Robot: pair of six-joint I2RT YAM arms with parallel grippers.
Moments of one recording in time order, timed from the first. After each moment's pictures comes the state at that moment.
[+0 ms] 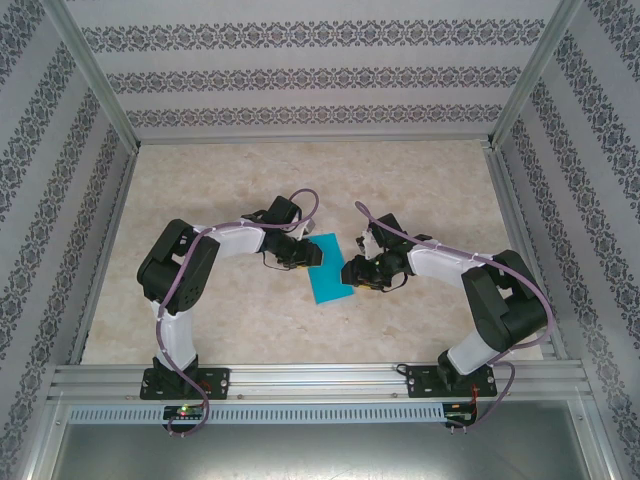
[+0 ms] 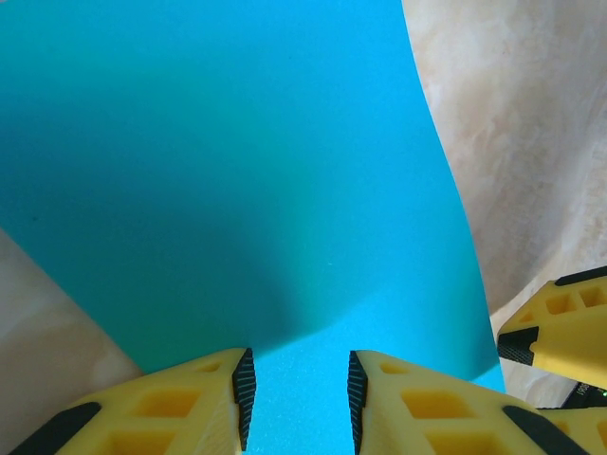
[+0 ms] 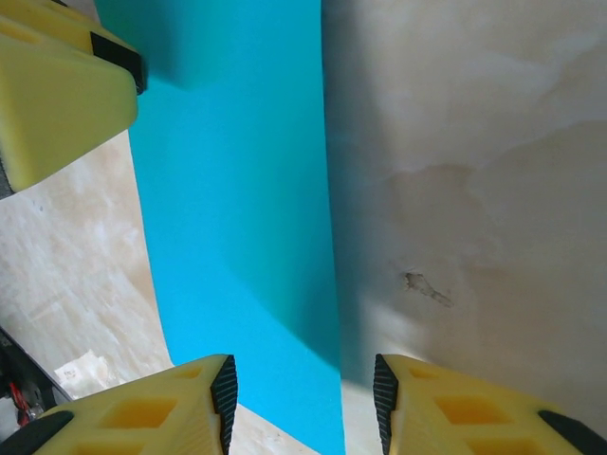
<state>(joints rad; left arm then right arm) -0.50 1.94 1.13 -0.33 0.56 -0.49 0.46 1.58 0.77 -0.39 -0.54 0.53</state>
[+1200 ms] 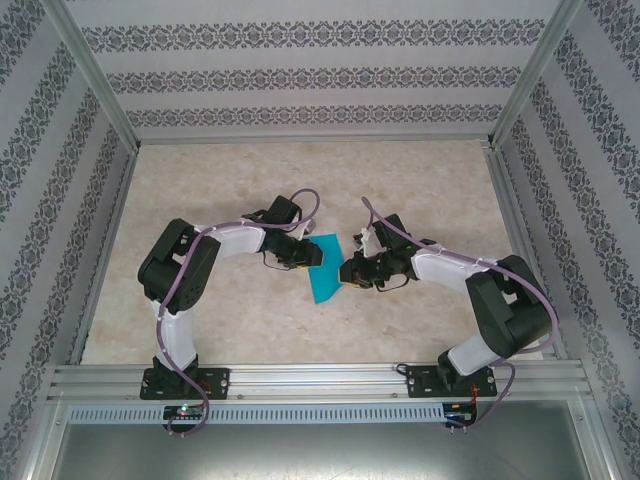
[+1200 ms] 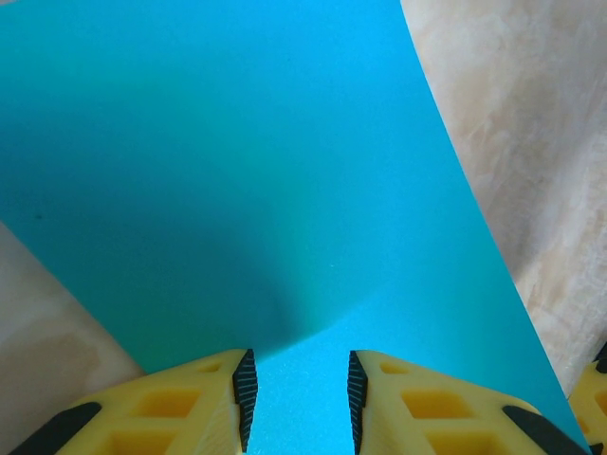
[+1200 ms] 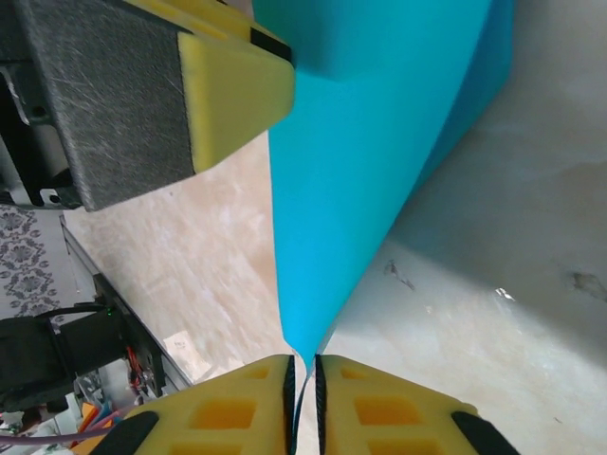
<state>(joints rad) -0.50 1.94 1.14 -0.33 0.56 -0.47 0.45 1.55 0.73 -0.24 -0.73 0.64</state>
